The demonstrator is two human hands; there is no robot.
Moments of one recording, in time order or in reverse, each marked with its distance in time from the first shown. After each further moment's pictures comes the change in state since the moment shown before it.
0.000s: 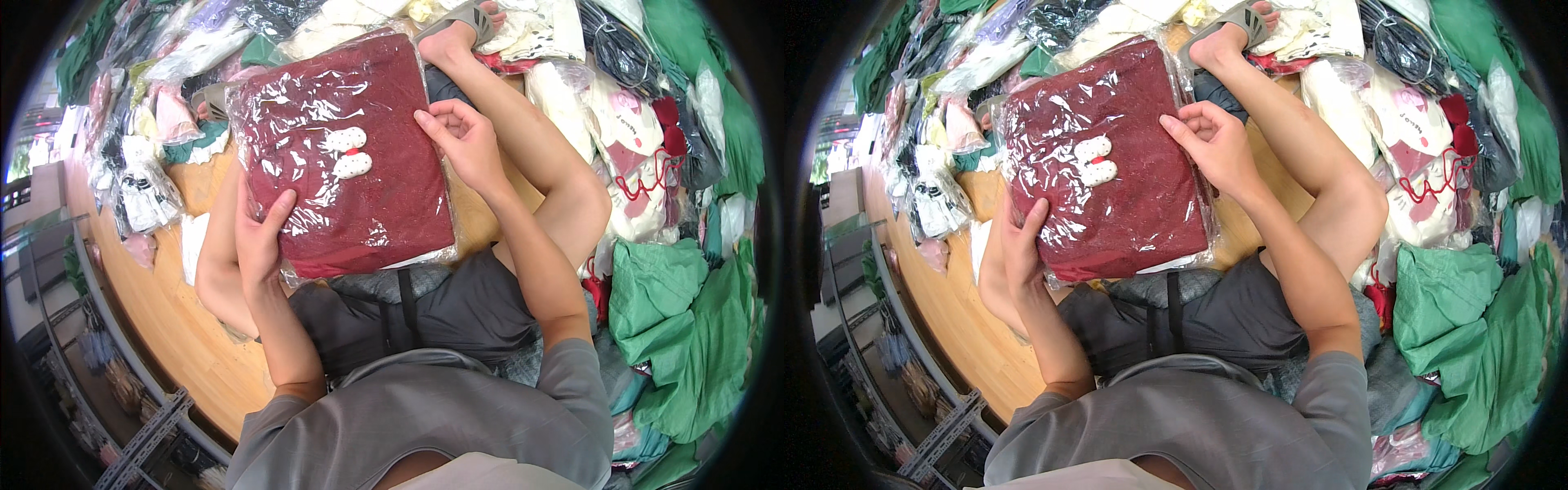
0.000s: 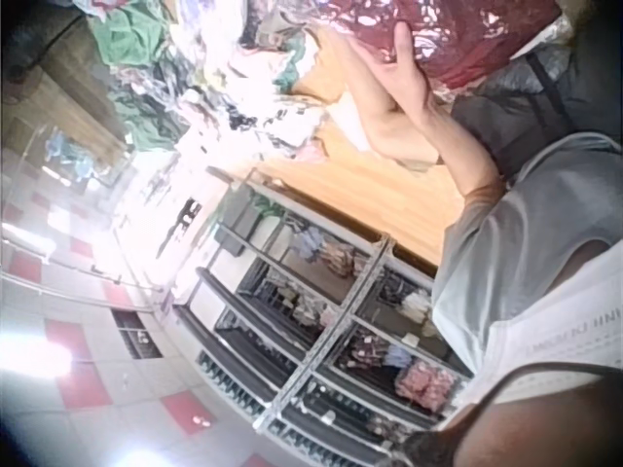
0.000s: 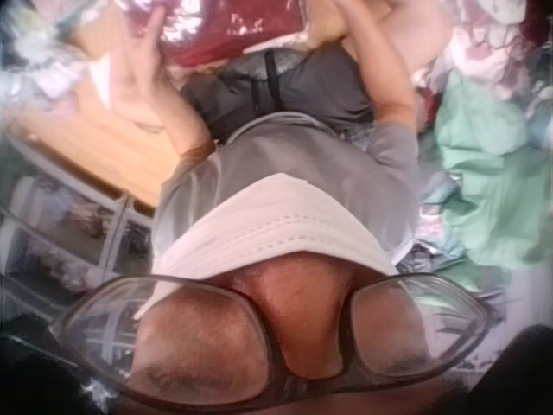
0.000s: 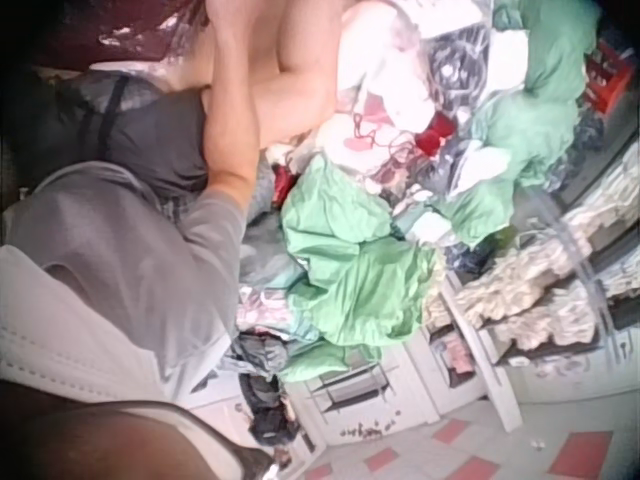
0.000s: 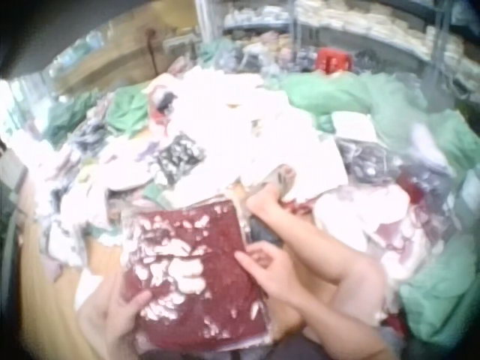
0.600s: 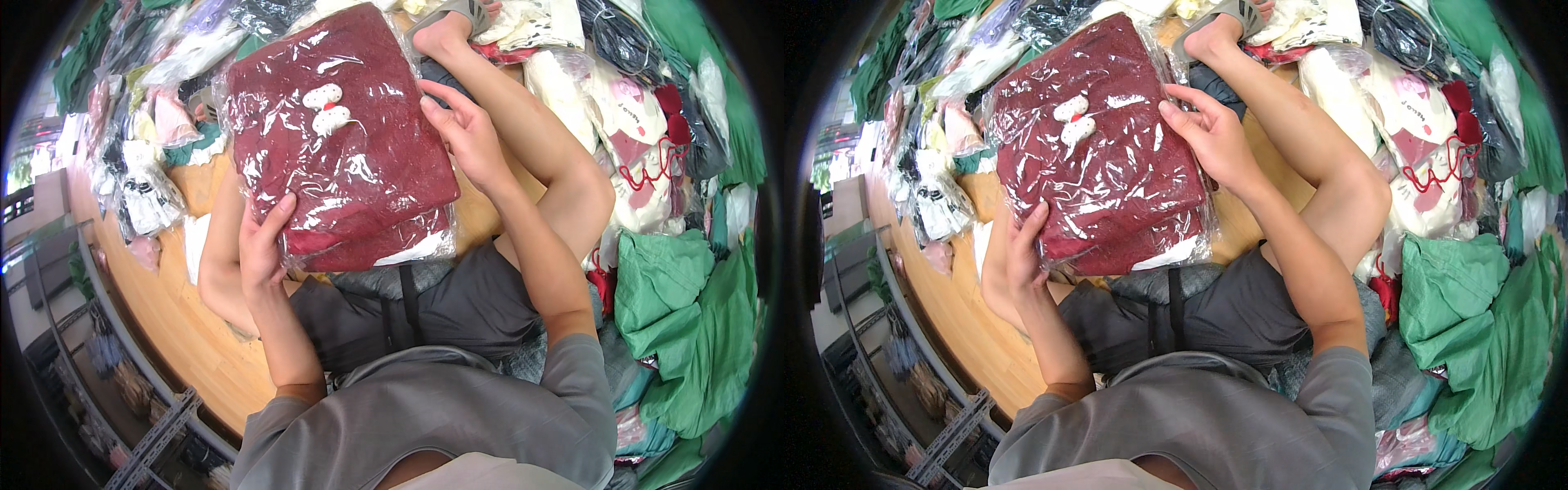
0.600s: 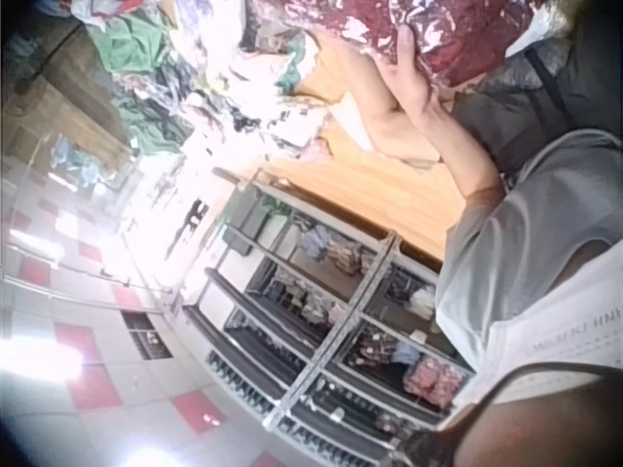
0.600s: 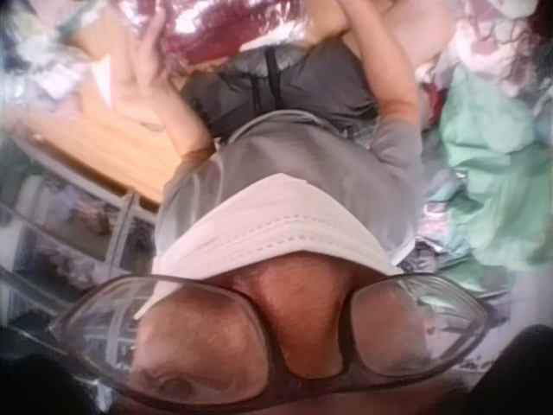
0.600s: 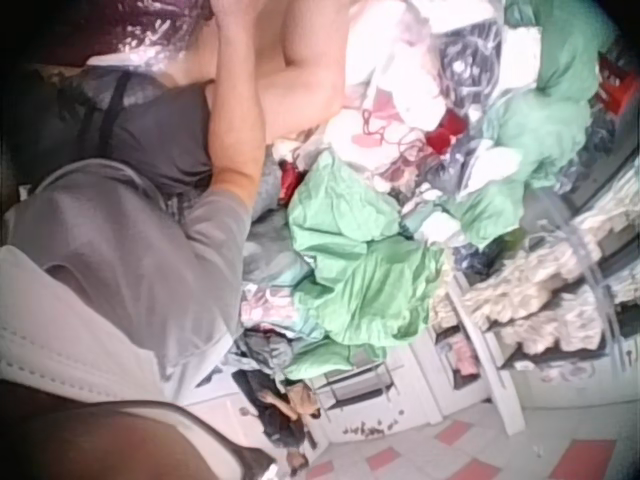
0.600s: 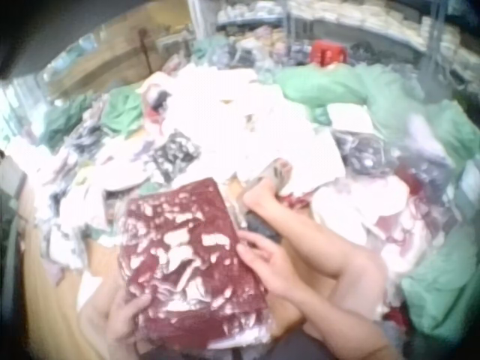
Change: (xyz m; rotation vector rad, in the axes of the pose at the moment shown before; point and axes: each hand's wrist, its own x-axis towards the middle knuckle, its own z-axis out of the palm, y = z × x) left_hand -0.012 -0.002 0.004 -0.221 0.007 -0.169; right_hand -0.006 -0.017 -0.008 0.294 -0.156 0.088
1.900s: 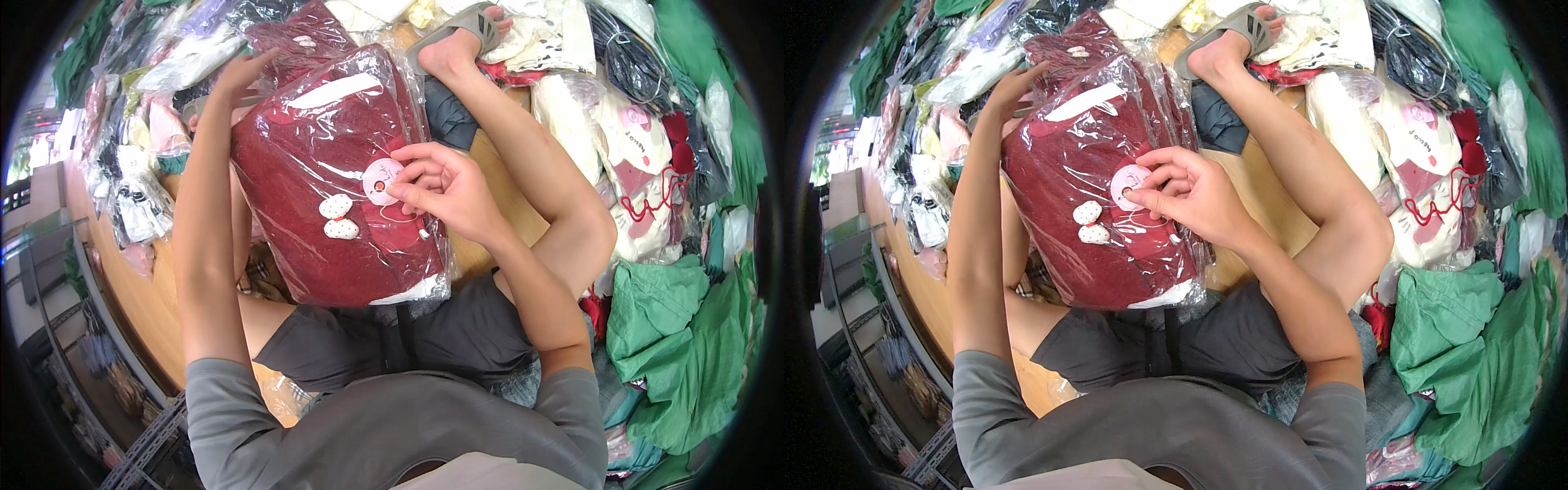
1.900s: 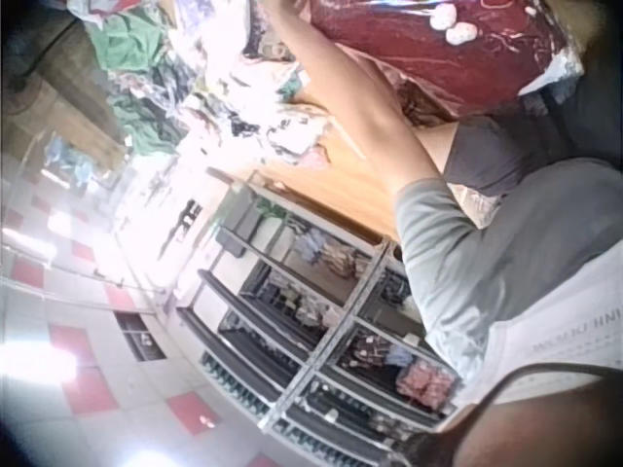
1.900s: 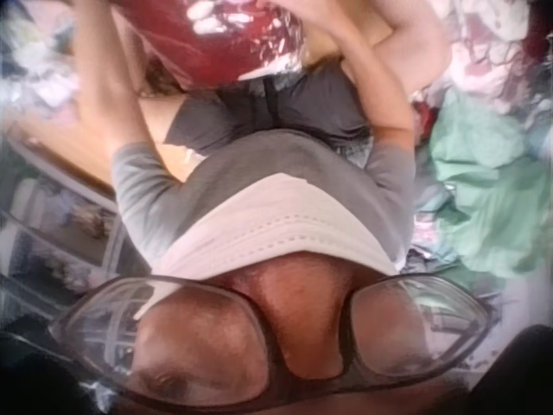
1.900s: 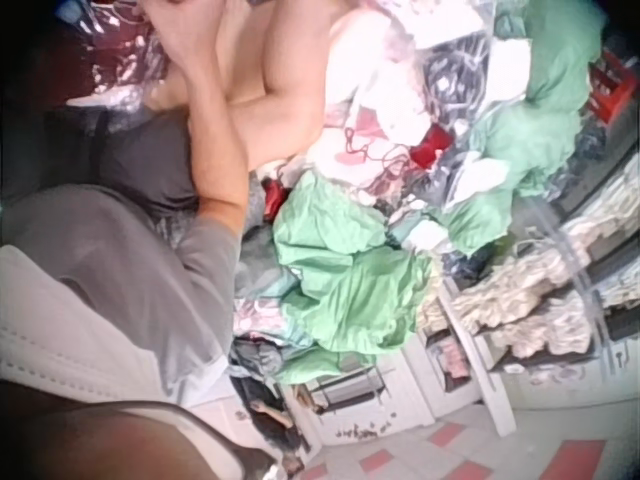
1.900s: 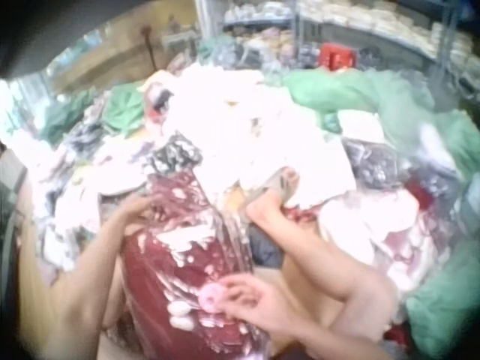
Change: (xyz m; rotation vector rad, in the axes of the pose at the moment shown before) left_hand 0.341 0.035 -0.050 0.906 0.189 -0.073; right_hand -0.002 0.008 0.008 0.017 -0.188 0.082
